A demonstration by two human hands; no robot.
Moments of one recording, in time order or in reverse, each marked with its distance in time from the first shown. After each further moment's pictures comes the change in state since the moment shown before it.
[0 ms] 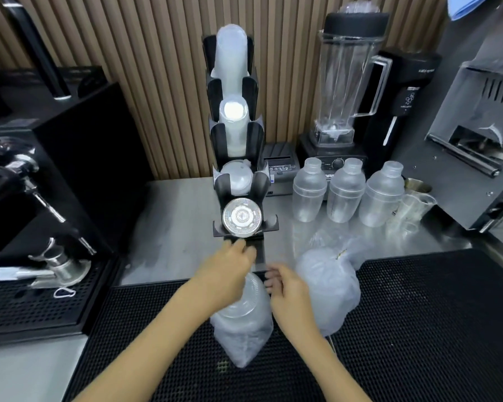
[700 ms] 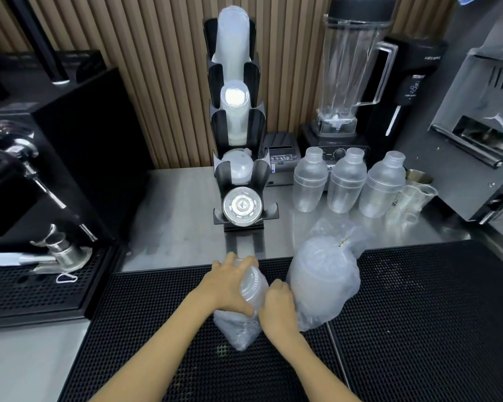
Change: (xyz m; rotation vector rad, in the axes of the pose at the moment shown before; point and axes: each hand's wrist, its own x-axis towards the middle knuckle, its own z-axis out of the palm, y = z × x) left_hand 0.006 -0.004 0.069 -0.329 -0.196 -0.146; right_hand -0.015 0.053 0.047 -0.535 -0.014 0.142
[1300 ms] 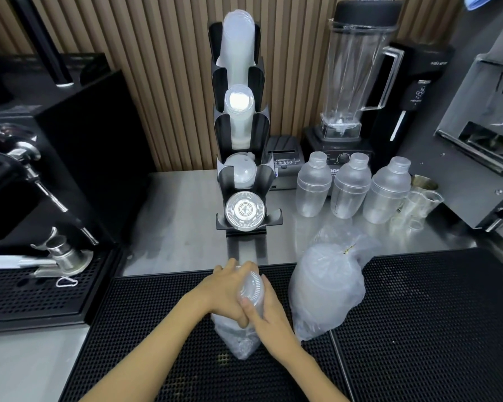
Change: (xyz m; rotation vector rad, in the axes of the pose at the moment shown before) left_hand 0.006 -0.014 -0.003 -0.044 -0.067 0.088; right_hand -0.012 0.000 -0.010 0.582 -0.337 -0.098
